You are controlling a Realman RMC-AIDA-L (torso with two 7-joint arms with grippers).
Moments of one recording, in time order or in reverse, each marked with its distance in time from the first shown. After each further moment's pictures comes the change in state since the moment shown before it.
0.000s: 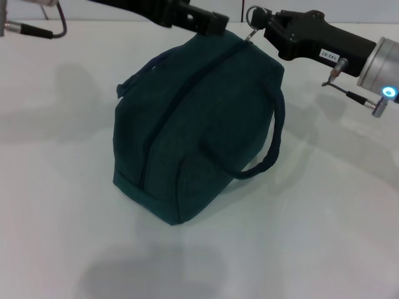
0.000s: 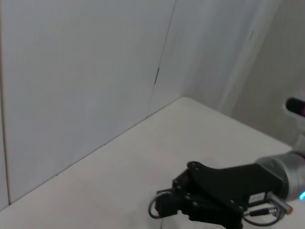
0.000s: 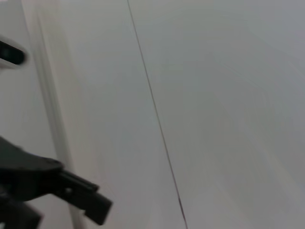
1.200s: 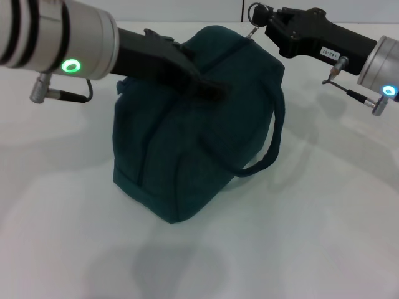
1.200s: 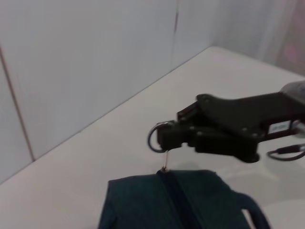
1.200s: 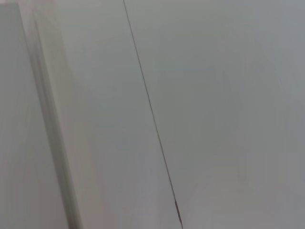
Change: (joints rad) left arm 0.212 -0.055 0.369 0.203 0.241 -0.208 -0.080; right arm 0.001 0.002 0.002 0.002 0.012 0.005 -0.013
